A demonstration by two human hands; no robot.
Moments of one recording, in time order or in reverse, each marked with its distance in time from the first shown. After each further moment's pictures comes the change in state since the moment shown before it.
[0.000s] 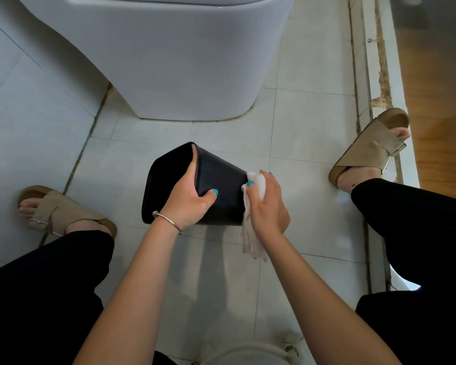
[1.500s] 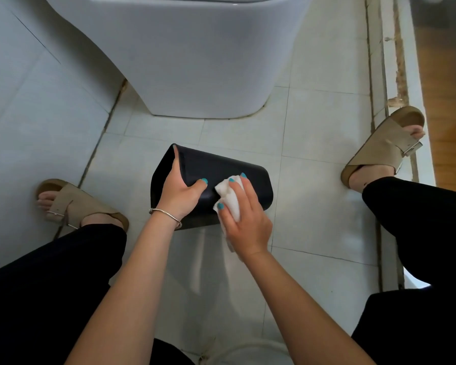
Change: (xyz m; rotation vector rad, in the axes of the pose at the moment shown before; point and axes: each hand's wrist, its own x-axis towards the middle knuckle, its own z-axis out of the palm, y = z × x) left_hand 0.004 -0.026 -0.025 -0.165 0.220 -0.164; right_hand -0.050 -0.009 0.048 -0.077 0.137 -0.557
